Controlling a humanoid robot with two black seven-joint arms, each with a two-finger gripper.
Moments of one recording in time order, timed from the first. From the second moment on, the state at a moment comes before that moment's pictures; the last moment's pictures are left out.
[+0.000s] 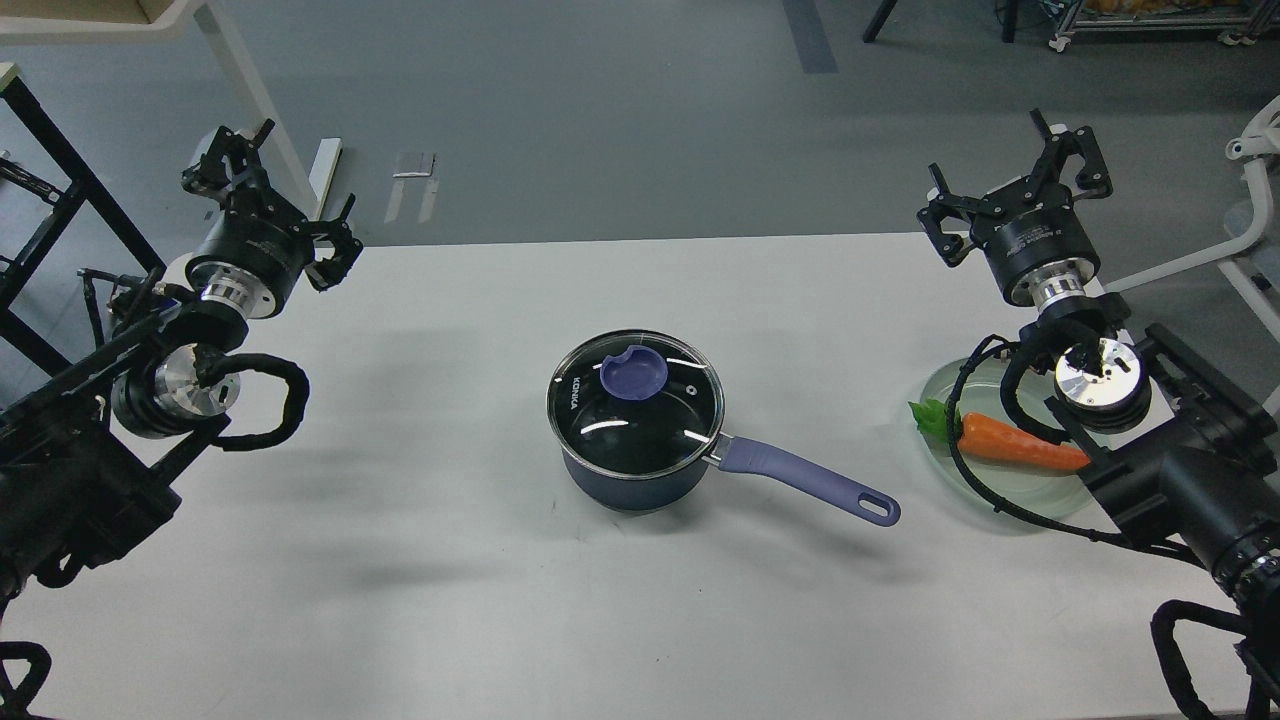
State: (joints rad) left arm -0.68 0.46 -0.71 -0.90 -0.11 -0.11 -0.36; right arm 0.70 -0.26 0.93 0.68 0.17 0.36 0.25
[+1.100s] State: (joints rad) left arm -0.71 0.53 -0.64 -0.98 0.12 -0.10 -0.34; right arm 1.35 -0.80 -0.06 1.18 -0.27 0.27 0.25
